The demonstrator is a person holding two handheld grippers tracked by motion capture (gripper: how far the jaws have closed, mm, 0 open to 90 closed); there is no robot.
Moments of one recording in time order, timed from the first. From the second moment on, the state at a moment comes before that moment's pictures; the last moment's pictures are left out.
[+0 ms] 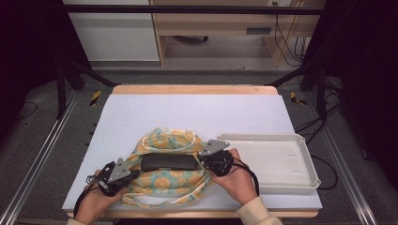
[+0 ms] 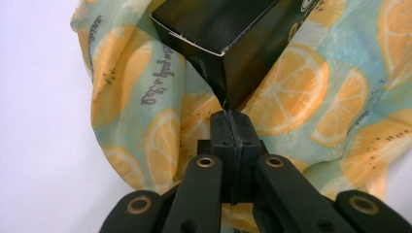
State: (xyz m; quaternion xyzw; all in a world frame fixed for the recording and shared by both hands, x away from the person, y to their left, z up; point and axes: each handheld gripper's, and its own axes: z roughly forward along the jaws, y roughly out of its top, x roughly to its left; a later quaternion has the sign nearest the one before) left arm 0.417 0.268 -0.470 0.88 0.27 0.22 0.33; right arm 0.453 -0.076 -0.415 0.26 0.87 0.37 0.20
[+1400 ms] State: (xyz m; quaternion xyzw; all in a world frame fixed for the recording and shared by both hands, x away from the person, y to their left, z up) left arm 0.418 0.272 -0.473 0.88 0.28 0.21 0.32; right arm 0.502 -0.058 -0.463 0.32 0.90 0.26 0.15
